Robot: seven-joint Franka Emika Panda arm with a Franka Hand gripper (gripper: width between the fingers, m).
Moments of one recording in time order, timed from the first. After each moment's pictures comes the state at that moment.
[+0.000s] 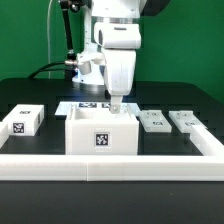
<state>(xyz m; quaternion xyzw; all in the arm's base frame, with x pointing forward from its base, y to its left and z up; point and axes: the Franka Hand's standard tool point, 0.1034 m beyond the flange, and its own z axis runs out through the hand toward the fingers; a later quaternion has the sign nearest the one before) 0.449 -0.004 0.042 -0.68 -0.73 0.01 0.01</state>
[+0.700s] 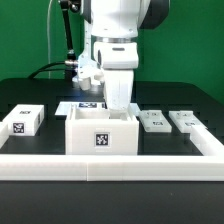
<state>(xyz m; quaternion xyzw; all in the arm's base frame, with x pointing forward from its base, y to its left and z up) 0.442 -0.005 0.023 -0.69 -0.72 0.02 0.02</state>
